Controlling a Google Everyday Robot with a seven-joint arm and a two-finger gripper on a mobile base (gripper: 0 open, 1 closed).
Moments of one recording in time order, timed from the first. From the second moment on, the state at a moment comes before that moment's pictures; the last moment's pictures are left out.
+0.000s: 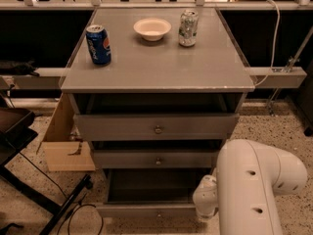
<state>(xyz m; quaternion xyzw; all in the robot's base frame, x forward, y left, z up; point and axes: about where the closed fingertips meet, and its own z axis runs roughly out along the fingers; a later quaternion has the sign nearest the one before) 0.452 -0.231 0.156 0.63 -0.77 0.01 0.06</state>
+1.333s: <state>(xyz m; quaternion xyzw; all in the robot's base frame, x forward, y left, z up) 0.462 -0.229 0.158 0.63 -0.77 0.01 0.06</state>
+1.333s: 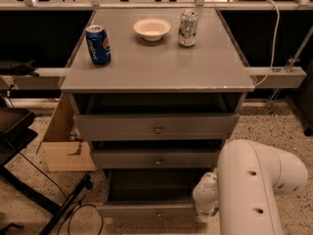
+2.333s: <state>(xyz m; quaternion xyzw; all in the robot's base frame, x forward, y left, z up) 0.469 -0.229 0.159 0.63 -0.78 0.00 0.06</state>
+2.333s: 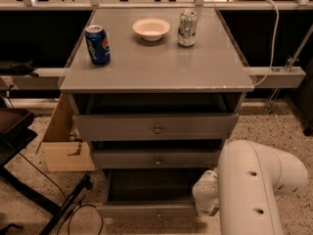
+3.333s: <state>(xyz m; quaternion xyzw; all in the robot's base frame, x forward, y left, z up) 0.469 -0.229 0.159 0.63 -0.78 0.00 0.06</state>
